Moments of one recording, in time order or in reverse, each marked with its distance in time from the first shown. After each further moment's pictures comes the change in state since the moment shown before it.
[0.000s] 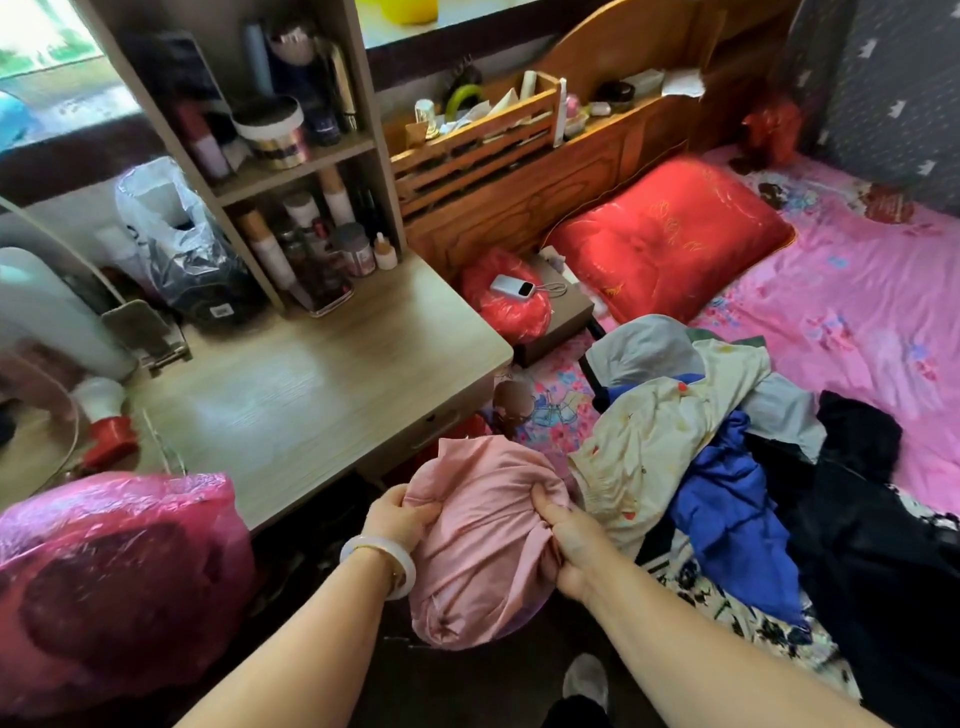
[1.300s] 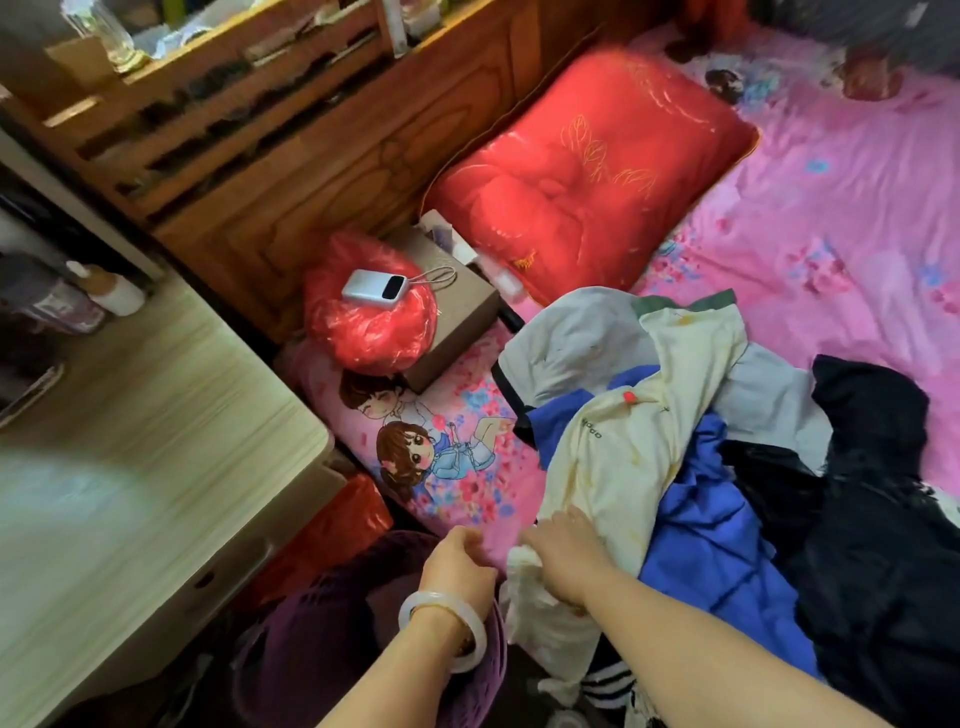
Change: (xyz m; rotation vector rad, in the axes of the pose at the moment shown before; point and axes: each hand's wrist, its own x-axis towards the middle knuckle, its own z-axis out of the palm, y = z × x) left_hand 0.163 0.024 0.272 0.548 -0.169 0.009; right_hand 0.282 -0.088 -0.167 -2.023 0.001 -0.565
